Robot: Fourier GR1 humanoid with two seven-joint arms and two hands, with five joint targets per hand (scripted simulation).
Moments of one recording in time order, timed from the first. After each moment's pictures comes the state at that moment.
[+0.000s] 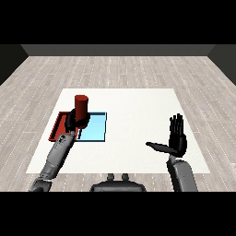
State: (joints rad) left arm -0.41 0.35 -0.17 -1.25 0.17 0.42 -0.06; right arm 0.06 -0.21 0.08 -1.94 -0.17 -0.28 -0.21
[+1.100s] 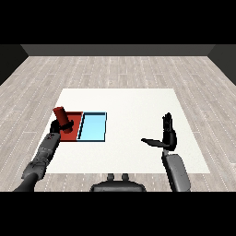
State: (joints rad) left arm -0.68 0.47 0.00 -0.27 0.01 0.38 -0.16; right arm -0.03 -0.18 0.08 -1.69 -0.08 -0.26 -0.31
